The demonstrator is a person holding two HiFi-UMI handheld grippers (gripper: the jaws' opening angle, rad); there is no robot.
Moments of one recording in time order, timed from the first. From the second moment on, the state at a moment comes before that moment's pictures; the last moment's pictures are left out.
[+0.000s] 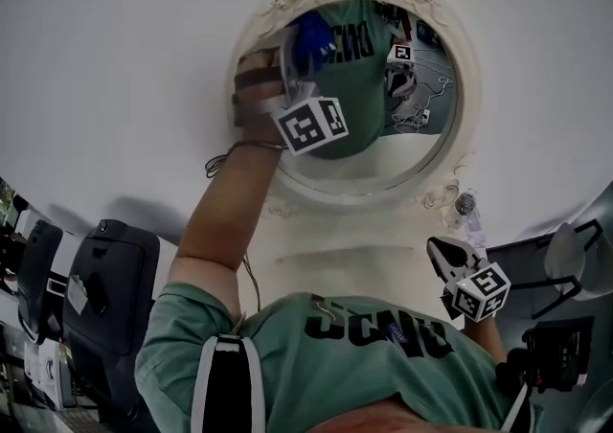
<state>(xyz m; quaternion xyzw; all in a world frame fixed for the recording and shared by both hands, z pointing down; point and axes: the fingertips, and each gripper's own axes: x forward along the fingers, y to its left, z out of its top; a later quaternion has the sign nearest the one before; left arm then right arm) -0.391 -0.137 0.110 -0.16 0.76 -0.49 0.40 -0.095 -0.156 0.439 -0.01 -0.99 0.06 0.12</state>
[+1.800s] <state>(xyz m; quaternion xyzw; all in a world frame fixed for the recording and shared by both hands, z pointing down) -0.253 -0.280 0.542 -0.51 0.54 -0.60 0.29 -0.089 -0.166 0.469 0.02 -0.98 0.09 0.17</state>
